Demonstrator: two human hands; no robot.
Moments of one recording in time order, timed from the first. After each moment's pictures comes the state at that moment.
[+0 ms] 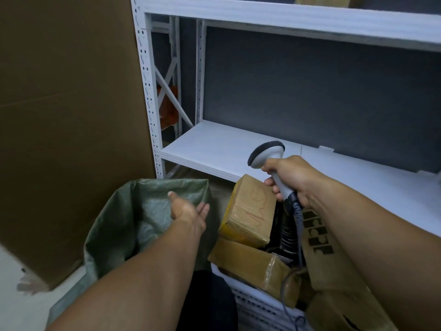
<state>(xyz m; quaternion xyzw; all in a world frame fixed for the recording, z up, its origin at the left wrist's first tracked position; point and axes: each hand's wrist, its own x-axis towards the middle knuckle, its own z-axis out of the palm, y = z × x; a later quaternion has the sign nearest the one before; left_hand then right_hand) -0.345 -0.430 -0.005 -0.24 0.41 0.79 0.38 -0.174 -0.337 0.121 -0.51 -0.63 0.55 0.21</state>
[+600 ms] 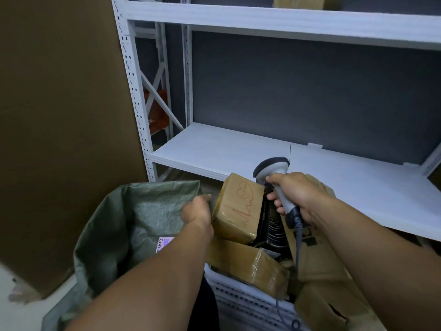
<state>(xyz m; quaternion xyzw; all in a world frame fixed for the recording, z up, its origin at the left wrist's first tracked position) -0.290 -0.417 0.000 -0.08 0.62 0.68 0.39 -0.120 -0.334 0.097 -0.52 -0.61 0.55 0.23</state>
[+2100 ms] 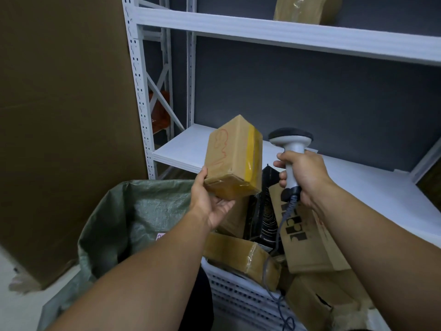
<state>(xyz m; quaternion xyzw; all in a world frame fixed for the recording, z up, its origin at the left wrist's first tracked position) -0.279 -0.431 0.031 -0.01 0.34 0.76 0.56 -0.112 -0.345 0.132 -0.44 -0.53 0.59 0.42</state>
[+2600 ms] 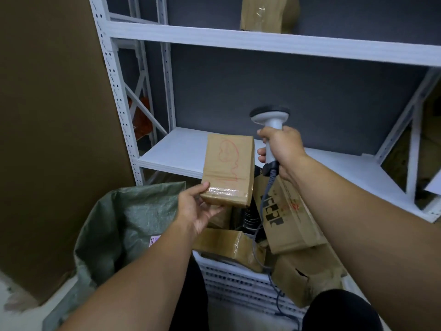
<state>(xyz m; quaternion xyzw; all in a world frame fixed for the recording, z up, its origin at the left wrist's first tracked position) -0.260 -0.470 0.039 0.07 0.38 0.73 0.56 -0.105 -0.369 0.185 -0.43 -0.55 0.54 0.47</state>
